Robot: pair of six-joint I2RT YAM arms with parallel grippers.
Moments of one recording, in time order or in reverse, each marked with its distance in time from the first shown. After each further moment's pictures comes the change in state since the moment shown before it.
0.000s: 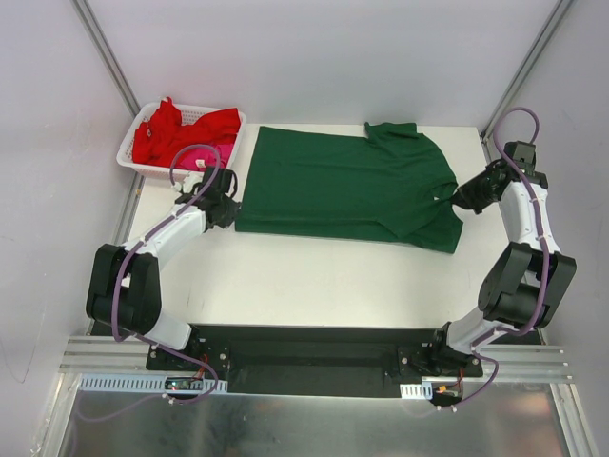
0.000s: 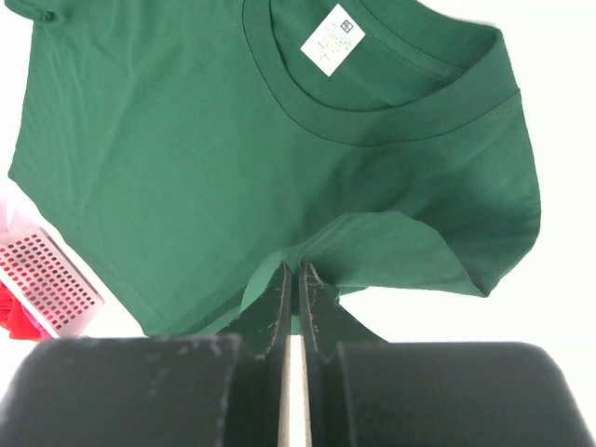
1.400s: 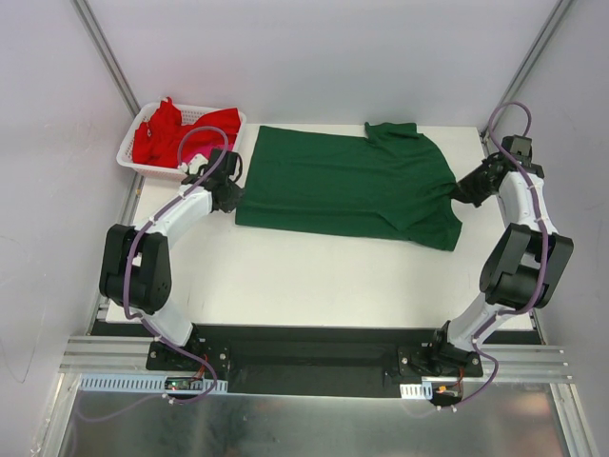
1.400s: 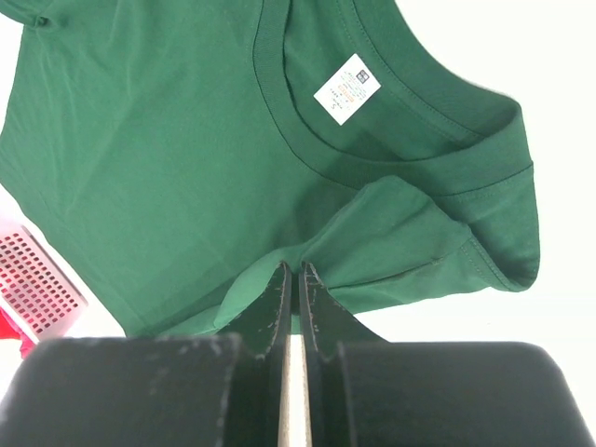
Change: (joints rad) left arm 0.006 0.144 0.189 -0.051 -0.006 0.086; right arm 0.000 0.129 0.084 0.031 -0.023 -0.065
